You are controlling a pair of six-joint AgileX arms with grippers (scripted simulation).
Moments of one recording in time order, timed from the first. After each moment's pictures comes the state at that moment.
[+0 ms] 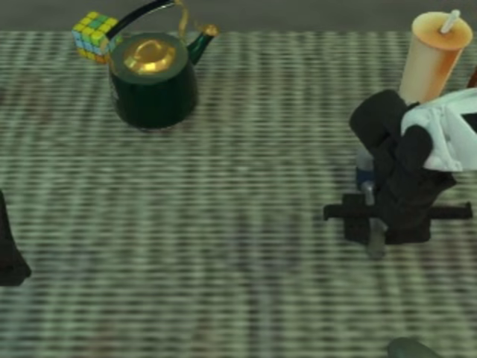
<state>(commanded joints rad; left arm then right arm) 0.00 0.00 0.00 0.00 0.00 0.00 0.44 2.00 1.10 -0.63 0.13 0.47</state>
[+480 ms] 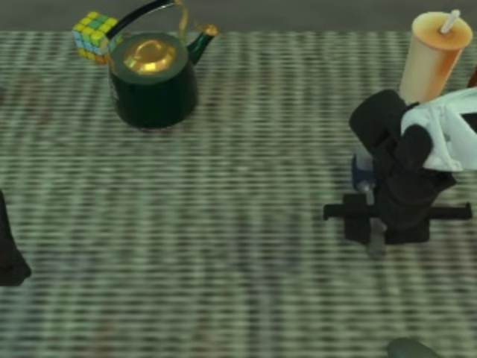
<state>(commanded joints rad) 0.00 0.00 0.00 0.00 0.00 0.00 0.45 1.95 1.12 -0.64 0.08 0.50</state>
